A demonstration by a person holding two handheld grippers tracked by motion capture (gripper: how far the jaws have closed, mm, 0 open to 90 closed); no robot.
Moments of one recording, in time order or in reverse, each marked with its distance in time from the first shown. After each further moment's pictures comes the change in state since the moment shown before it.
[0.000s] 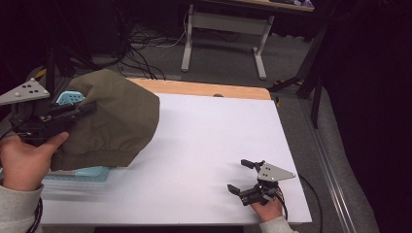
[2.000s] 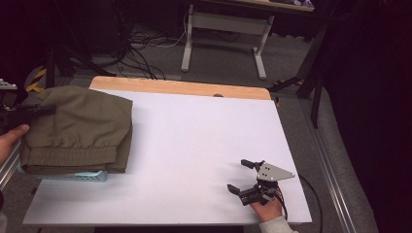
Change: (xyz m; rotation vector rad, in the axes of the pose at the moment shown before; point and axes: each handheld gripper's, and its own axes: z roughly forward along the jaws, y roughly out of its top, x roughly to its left) left arm 0.141 -0.049 0.001 0.237 0.130 -0.172; right arm 0.000 0.000 0.001 0.009 -0.009 0.001
